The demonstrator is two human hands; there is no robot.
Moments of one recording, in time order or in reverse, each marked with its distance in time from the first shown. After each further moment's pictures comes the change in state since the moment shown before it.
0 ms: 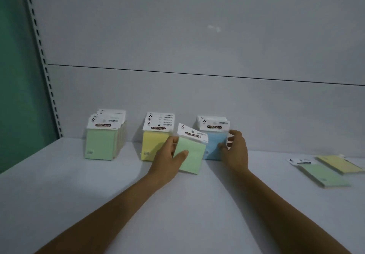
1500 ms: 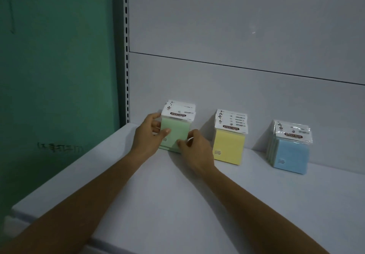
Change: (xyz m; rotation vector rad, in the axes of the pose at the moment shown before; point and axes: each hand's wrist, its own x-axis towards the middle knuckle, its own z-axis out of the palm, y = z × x) left_hand 0.007 -0.039 -0.221 0.249 0.388 -0.014; right_hand -0.104 -0.155 0.204 -0.043 -0.381 -0.251
